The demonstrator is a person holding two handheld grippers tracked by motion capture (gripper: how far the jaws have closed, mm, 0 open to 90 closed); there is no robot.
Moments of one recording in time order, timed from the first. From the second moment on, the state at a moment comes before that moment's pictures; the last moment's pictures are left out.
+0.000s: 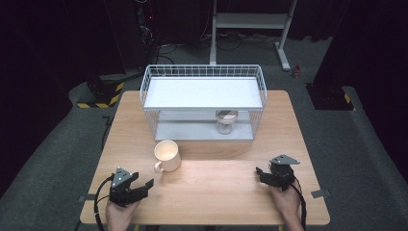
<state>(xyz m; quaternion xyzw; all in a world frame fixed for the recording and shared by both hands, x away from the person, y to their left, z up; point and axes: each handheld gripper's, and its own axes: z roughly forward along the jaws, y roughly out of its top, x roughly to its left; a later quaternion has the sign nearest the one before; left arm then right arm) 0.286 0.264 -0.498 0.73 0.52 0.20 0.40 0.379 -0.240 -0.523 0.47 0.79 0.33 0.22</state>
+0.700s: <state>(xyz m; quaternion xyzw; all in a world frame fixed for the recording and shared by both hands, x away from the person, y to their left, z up) 0.302 0.234 -0.490 0.74 0.51 0.22 0.38 0.378 -0.239 -0.523 0.47 0.79 0.33 0.22</state>
